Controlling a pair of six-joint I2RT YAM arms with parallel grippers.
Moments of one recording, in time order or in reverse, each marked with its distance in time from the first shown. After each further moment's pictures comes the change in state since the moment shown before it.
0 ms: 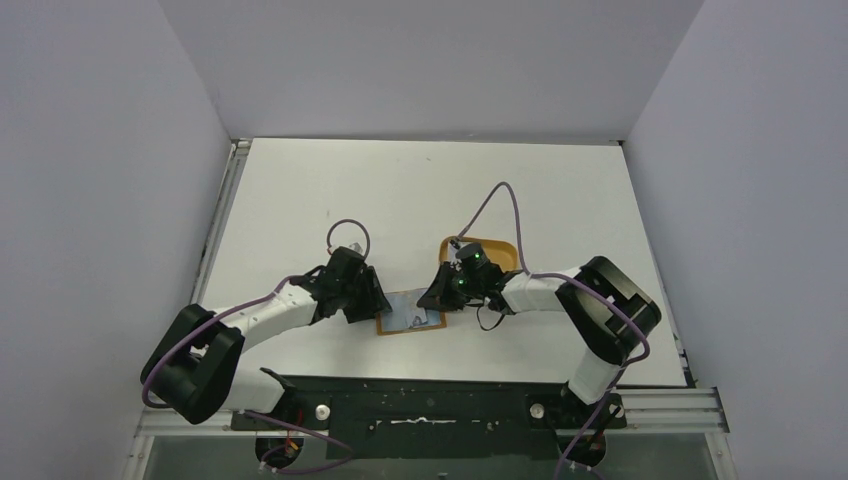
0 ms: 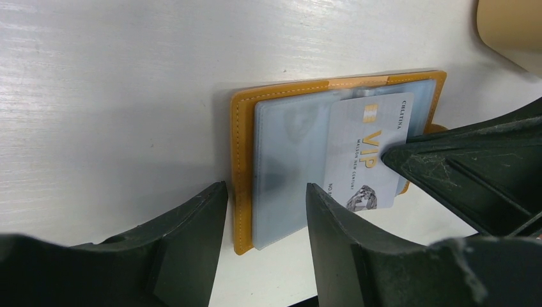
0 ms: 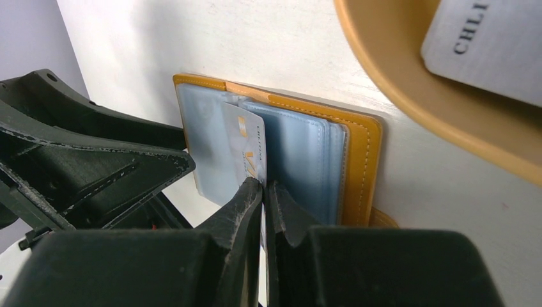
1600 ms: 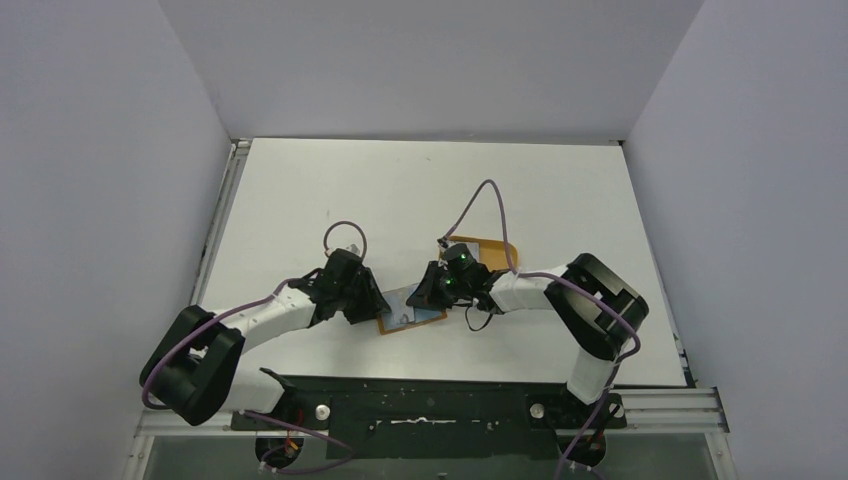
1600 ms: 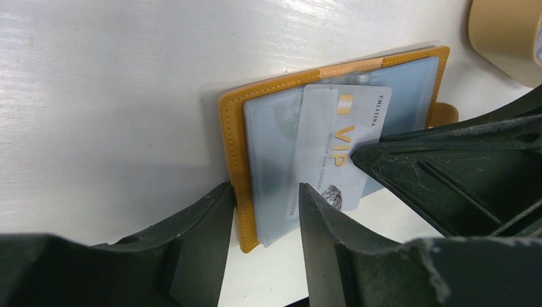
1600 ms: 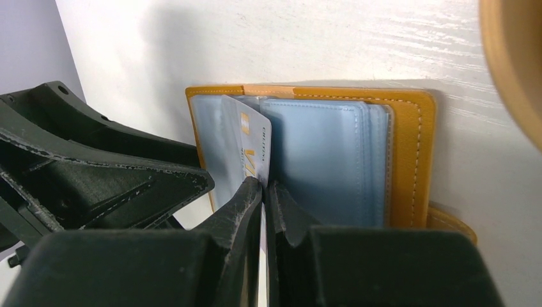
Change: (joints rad) left arm 0.007 -0.006 -0.035 0.056 0.022 -0.042; right arm 0.076 0.055 0.064 0.013 0.068 0.030
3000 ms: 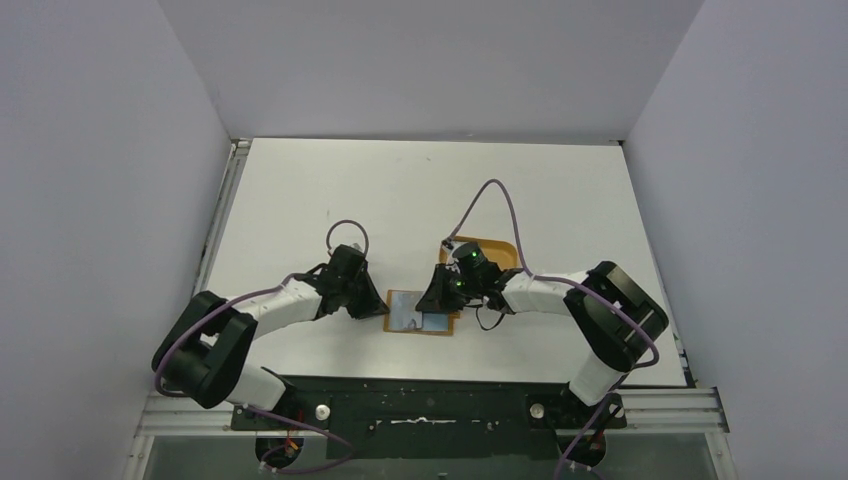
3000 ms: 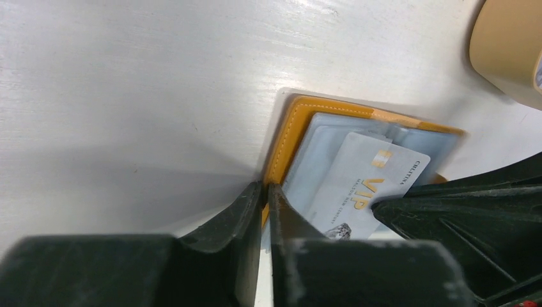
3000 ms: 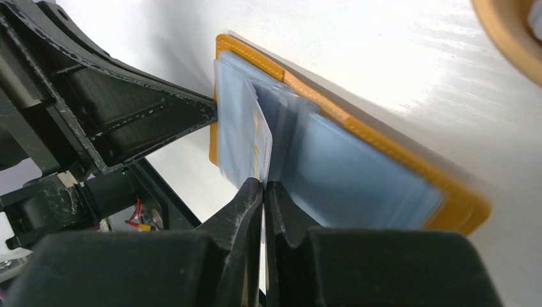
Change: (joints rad) left arm 0.019 0.087 0.036 0.018 0.027 -0.029; right arm -0.036 -0.102 -0.035 -0.101 -0.090 -0.127
